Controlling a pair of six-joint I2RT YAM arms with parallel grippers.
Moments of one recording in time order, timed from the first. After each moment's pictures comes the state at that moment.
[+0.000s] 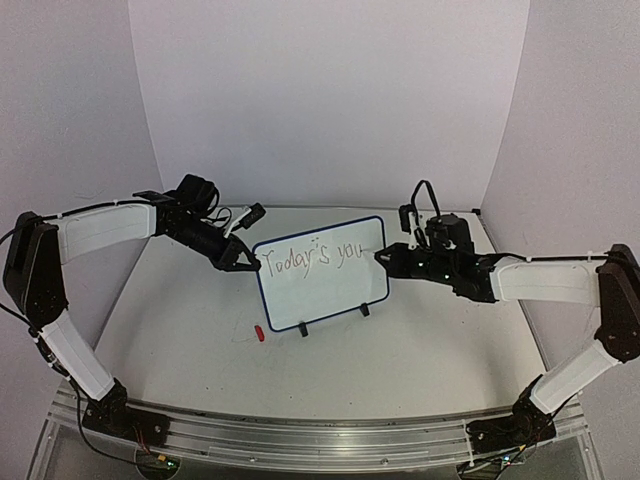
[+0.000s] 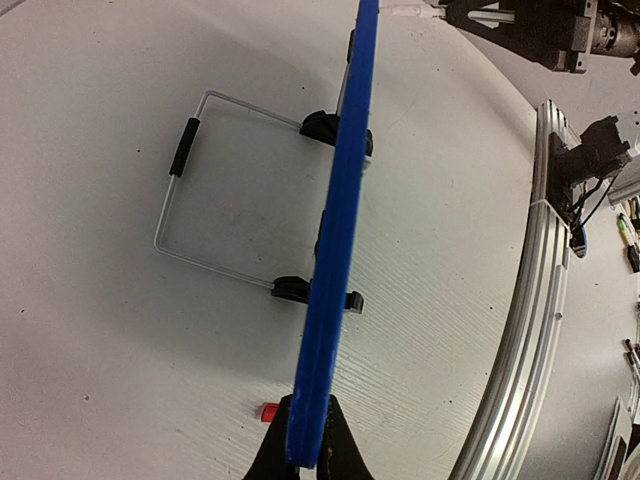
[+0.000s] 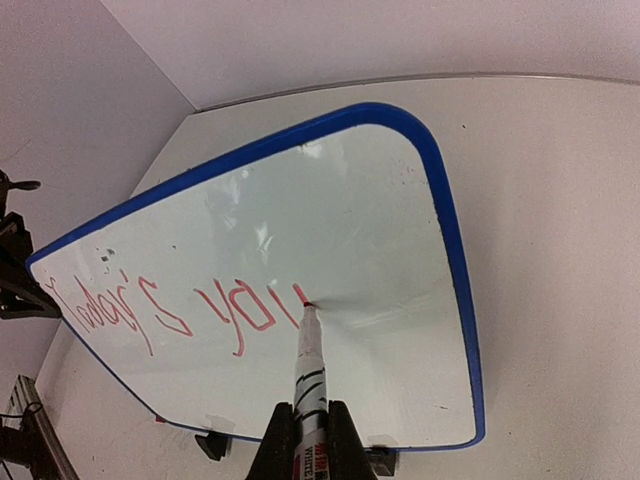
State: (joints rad) left arm -0.48 1.63 1.26 -0.59 0.66 0.24; right arm 0.63 1.50 0.85 0.20 -0.07 0.48
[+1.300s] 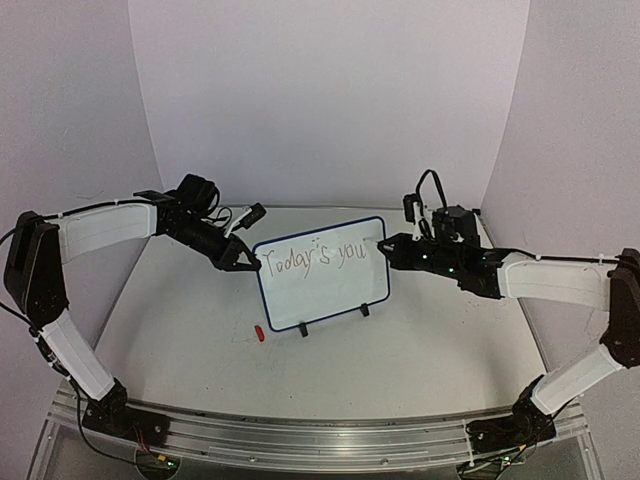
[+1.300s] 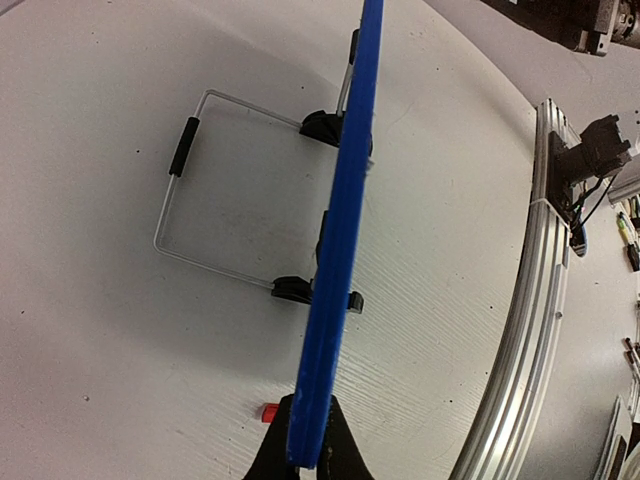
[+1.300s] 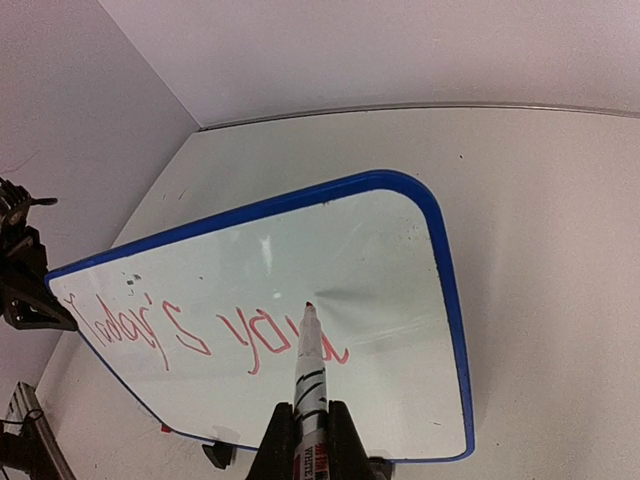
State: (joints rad) left arm -0.48 1.64 1.26 -0.60 0.66 0.24; right arm 0.63 1.45 0.88 0.17 -0.05 0.45
